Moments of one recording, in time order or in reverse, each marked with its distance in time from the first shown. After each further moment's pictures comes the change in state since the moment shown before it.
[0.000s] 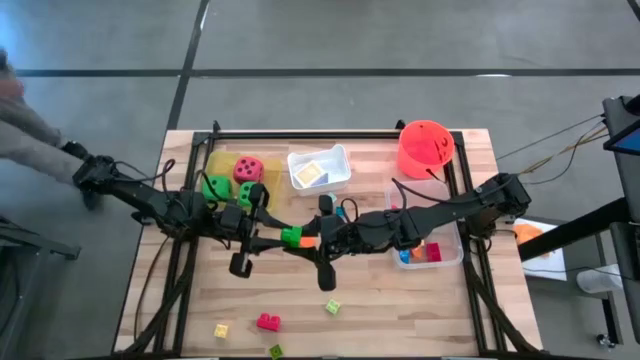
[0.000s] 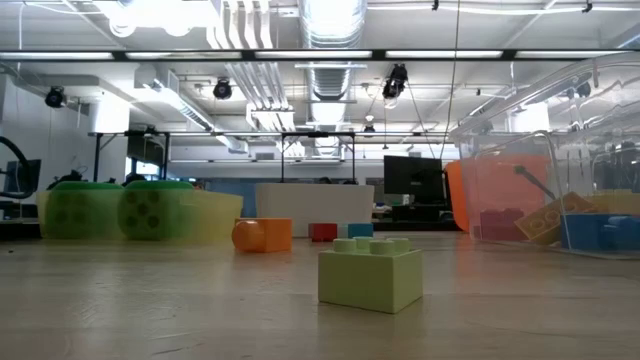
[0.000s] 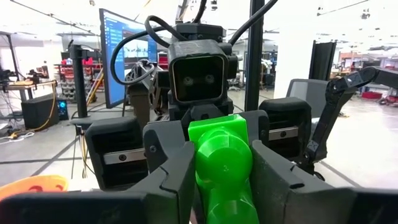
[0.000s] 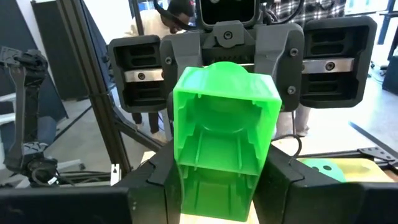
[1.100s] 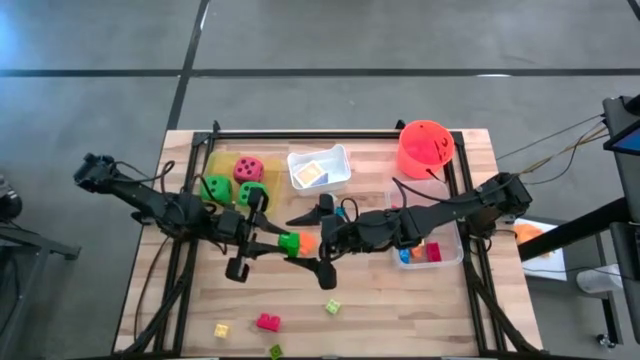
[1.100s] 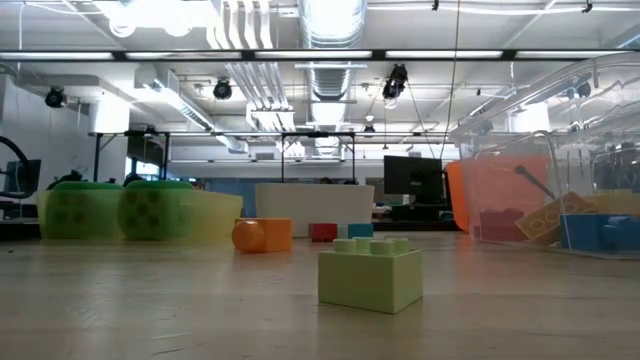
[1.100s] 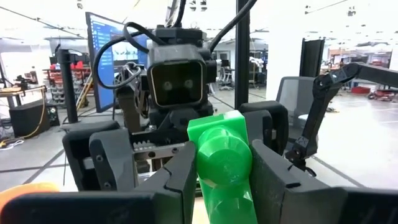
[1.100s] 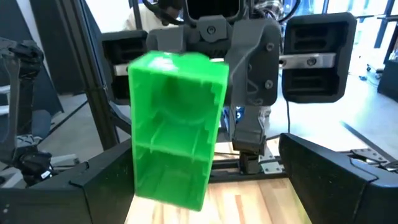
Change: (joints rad) left arm -0.019 -0.002 0.000 -0.001 0.015 0.028; right arm 0.003 -0.011 -0.013 -0.006 -0.005 -0.026
